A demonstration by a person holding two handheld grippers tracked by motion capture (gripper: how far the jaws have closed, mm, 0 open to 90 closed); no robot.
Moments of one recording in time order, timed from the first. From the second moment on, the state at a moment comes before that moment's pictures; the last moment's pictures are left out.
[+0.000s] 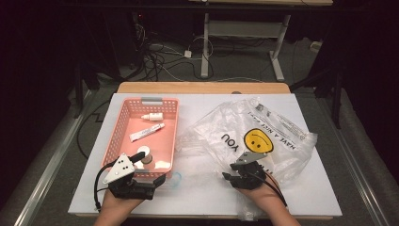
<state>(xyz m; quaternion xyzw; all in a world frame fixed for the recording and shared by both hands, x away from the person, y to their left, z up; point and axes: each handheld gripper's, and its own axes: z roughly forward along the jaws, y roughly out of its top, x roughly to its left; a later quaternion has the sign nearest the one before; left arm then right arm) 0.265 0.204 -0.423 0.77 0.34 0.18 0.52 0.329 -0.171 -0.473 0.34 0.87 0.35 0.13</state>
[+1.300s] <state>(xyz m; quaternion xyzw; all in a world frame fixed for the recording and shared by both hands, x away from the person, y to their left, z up) 0.264 0.204 -0.425 0.77 0.34 0.18 0.52 0.320 -0.190 -0.432 0.34 0.80 0.46 0.19</state>
